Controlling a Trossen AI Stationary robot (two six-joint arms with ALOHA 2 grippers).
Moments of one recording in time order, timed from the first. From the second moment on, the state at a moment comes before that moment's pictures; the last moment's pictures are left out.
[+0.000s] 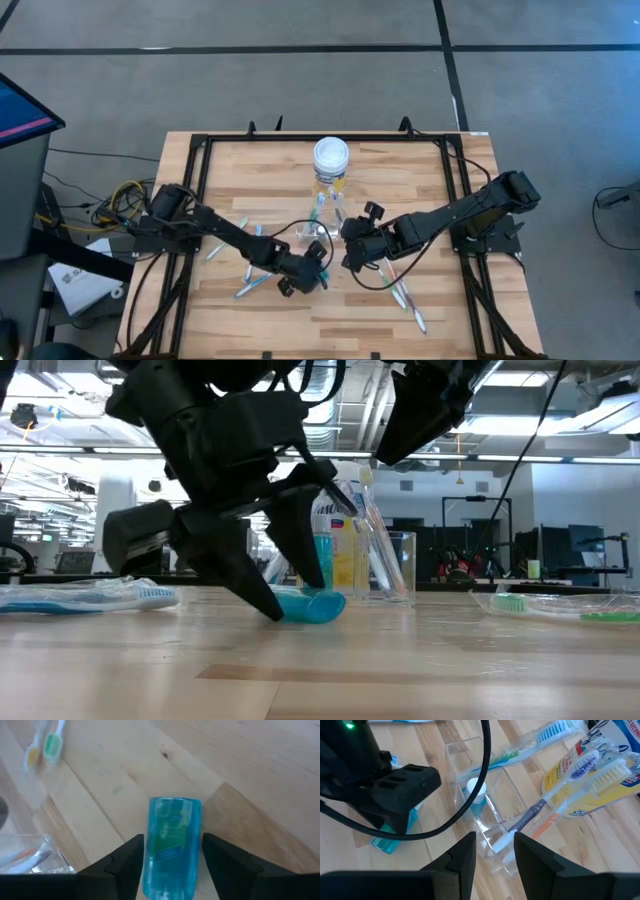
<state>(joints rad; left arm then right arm) -0.34 1.91 1.03 -0.06 -0.21 0.59 0.35 1.66 1.27 -0.69 0.58 0.54</state>
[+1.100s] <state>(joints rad) -0.30 1.93 0.99 -0.04 -0.05 0.33 0.35 1.66 1.27 -0.69 0.57 0.54</state>
